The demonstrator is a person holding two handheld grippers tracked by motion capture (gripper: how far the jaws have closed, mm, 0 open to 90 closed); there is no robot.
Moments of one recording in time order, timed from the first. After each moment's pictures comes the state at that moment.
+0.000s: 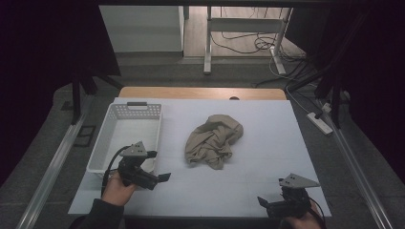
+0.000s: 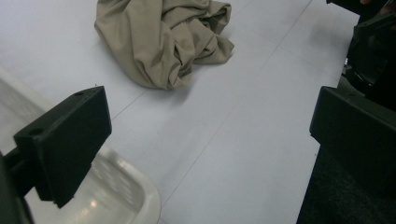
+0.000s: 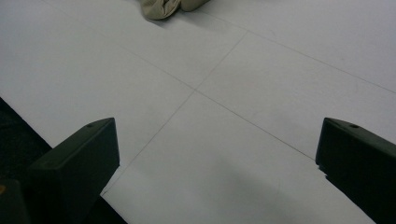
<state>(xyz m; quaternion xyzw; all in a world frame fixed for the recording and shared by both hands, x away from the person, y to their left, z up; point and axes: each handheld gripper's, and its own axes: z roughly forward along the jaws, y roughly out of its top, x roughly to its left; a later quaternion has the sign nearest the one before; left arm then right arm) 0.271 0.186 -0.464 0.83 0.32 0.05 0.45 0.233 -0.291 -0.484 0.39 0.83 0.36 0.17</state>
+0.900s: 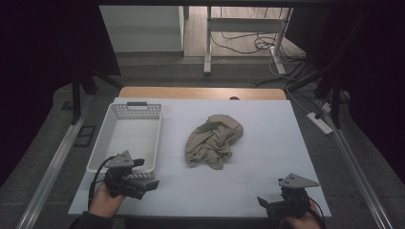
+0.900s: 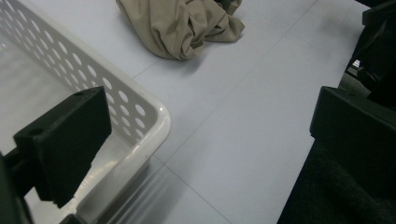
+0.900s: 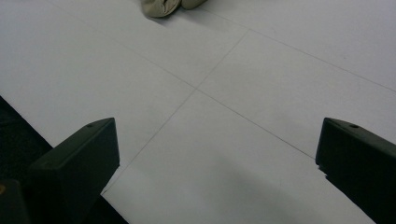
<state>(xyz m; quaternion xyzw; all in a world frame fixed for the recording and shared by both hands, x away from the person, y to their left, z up) 0.242 0.212 -0.472 0.82 0.35 0.07 0.45 0.233 -0.290 -0.484 0.39 0.83 0.36 0.17</state>
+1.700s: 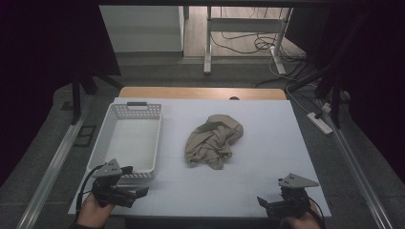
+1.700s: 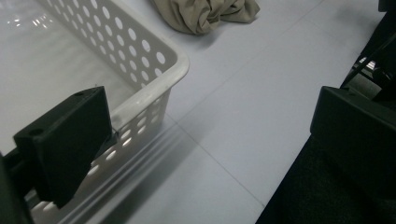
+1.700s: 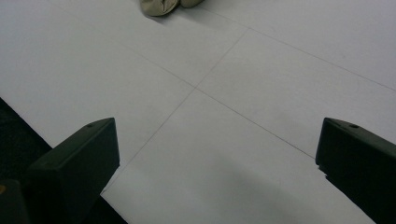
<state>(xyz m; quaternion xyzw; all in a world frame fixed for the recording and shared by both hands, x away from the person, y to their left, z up) 0.217 0.235 -0.480 0.81 0.38 0.08 0.44 0.233 -0.290 -0.484 0.39 0.83 0.35 0.17</state>
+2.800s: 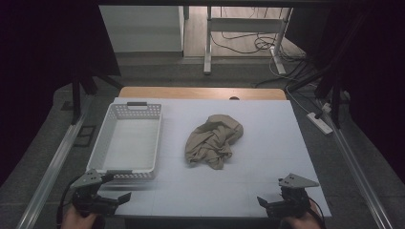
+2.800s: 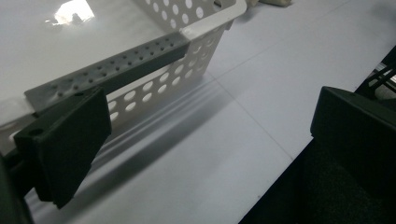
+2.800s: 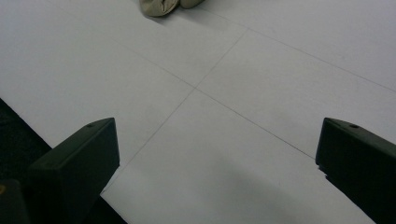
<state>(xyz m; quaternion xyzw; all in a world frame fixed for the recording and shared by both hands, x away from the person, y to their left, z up) 0.192 0.278 -0.499 0.79 0.44 0.10 0.43 0.233 -0.290 -0.484 0.39 0.83 0.35 0.17</state>
